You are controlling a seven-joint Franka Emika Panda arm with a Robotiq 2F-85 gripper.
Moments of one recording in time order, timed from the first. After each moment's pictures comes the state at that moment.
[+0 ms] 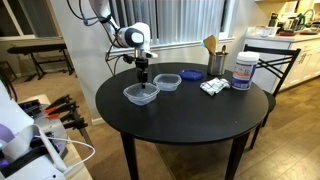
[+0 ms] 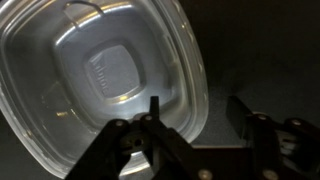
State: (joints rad) arm 0.19 0.71 -0.12 -1.91 0.03 2.43 0.46
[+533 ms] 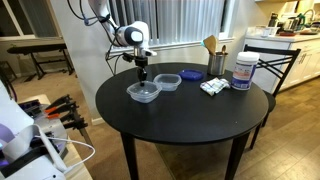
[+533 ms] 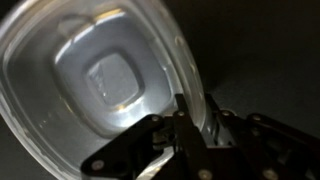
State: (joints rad) arm 0.22 0.71 -0.12 -1.89 0.02 2.43 0.46
